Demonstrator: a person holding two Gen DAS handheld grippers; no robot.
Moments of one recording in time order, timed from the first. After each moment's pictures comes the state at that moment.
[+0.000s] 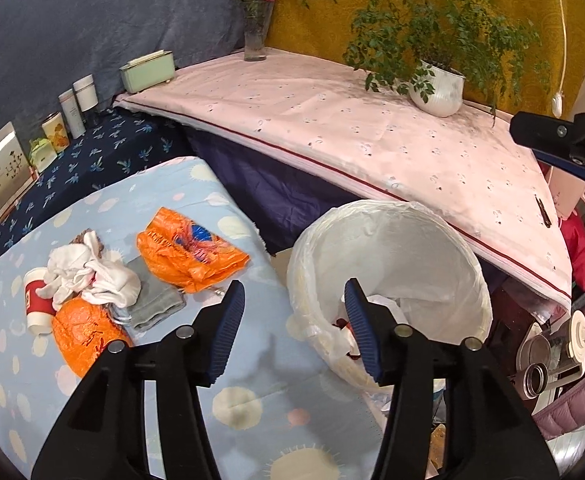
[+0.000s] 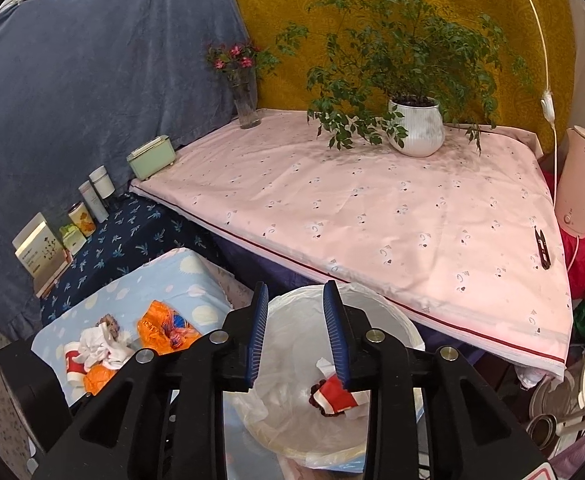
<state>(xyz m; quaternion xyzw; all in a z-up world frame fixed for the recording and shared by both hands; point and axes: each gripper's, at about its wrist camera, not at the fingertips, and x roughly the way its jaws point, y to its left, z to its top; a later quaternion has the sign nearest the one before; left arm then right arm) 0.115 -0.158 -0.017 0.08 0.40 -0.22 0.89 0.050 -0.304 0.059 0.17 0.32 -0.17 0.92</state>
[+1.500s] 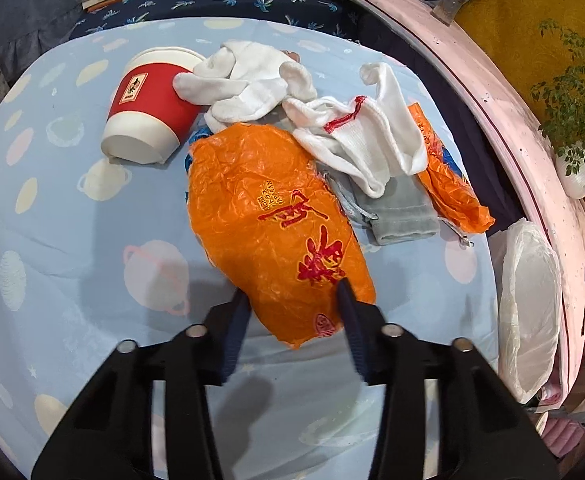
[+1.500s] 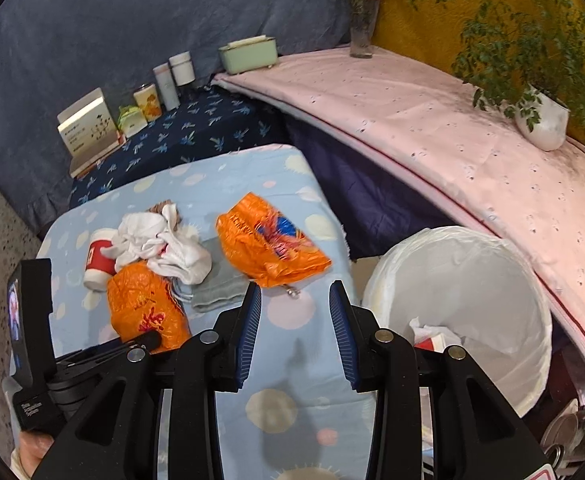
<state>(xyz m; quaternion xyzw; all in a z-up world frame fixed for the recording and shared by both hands) 0.175 0.049 -0.117 -0.12 0.55 -0.06 0.82 0.125 -0.154 -0.023 0.07 0.43 -0.03 0.90</state>
